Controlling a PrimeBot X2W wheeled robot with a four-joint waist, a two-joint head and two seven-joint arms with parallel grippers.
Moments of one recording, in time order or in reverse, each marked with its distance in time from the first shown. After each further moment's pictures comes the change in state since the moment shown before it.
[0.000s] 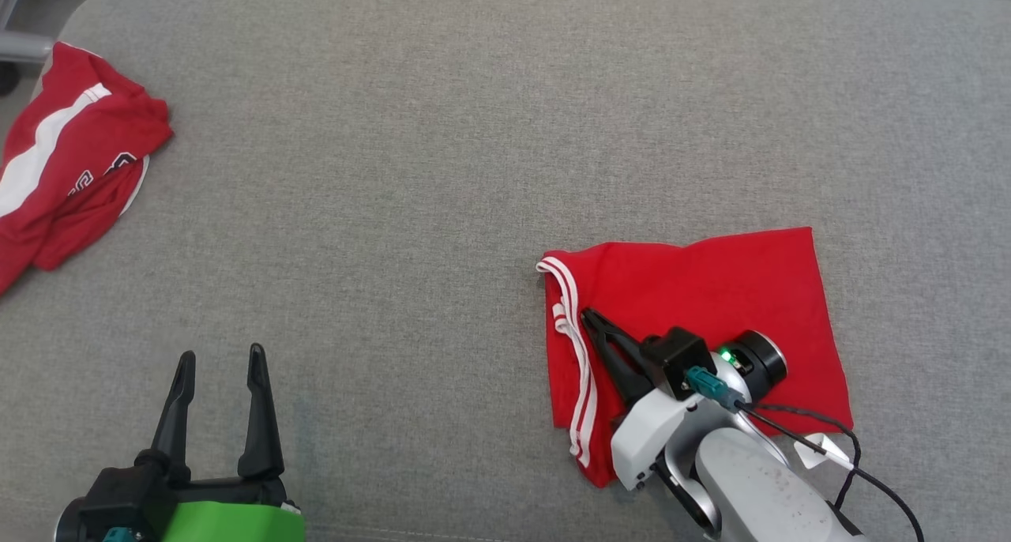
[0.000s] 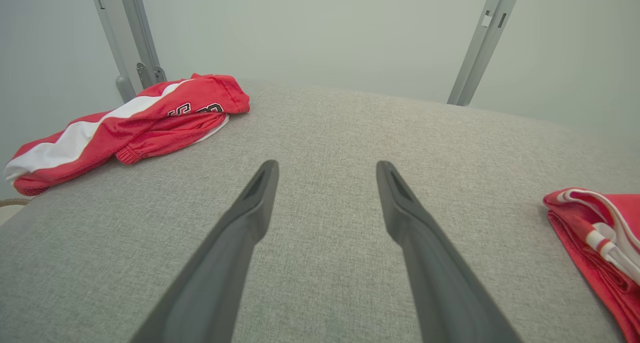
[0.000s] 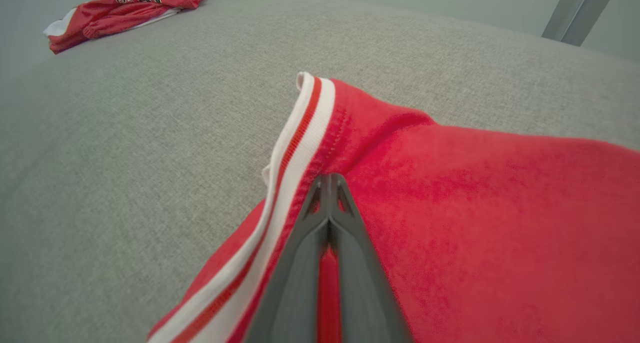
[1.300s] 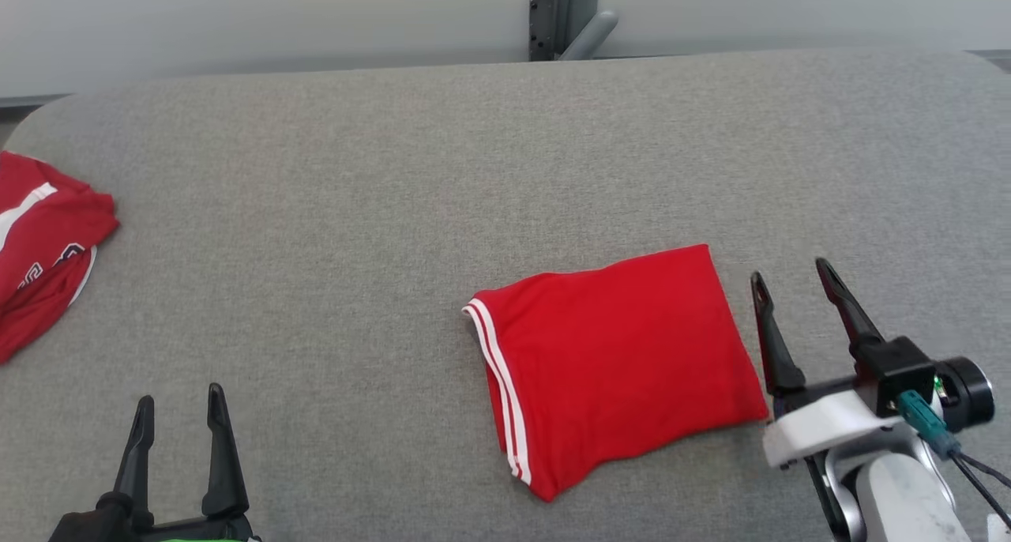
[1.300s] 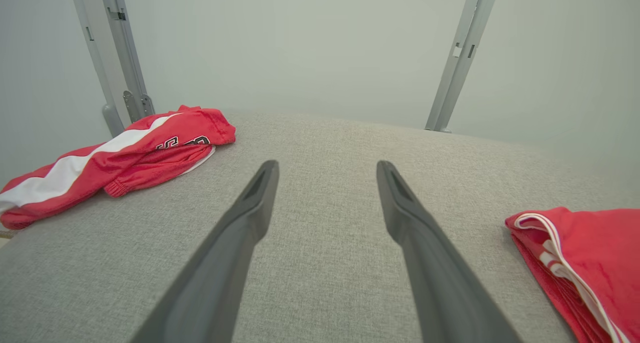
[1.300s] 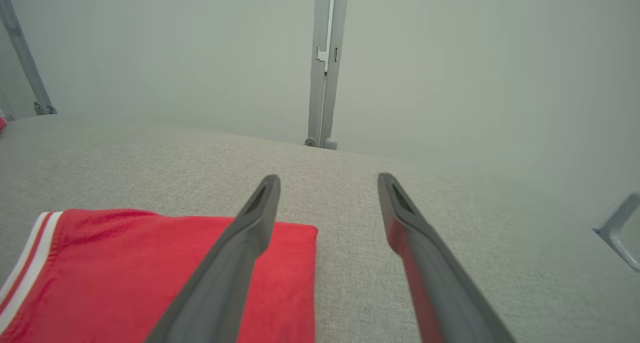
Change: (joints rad) left arm 0.082 0.000 0.074 -0.021 0.001 0.013 0.000; right arm 0.249 -0.023 -0.454 -0.413 -0.129 0.000 0.000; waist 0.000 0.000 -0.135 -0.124
